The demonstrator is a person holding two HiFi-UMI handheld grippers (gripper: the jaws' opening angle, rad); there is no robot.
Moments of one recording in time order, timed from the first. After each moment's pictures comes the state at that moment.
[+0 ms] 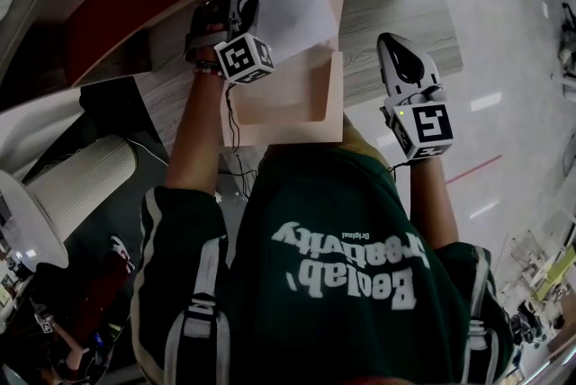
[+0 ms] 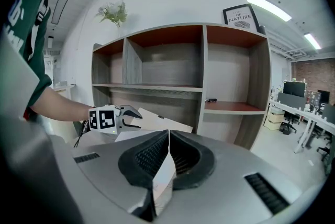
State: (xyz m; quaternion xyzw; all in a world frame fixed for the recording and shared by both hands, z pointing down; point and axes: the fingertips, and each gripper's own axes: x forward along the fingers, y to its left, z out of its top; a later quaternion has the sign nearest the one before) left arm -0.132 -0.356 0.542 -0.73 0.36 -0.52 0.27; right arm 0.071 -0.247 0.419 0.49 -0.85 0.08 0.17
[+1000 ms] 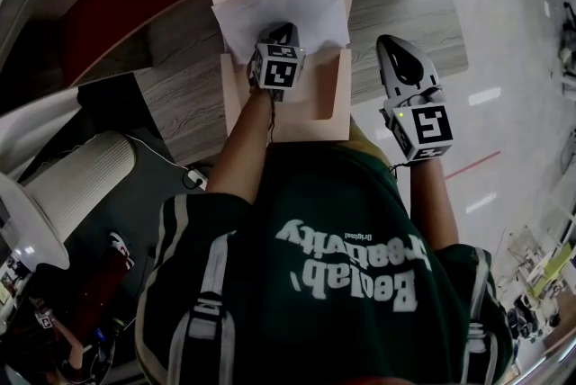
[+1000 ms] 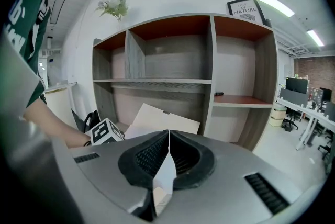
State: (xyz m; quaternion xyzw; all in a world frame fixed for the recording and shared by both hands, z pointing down) left arm -0.078 -0.290 0.646 -0.80 0.46 -0.31 -0.25; right arm 0.056 -0.246 0.431 0.48 -0.85 0.10 0.19
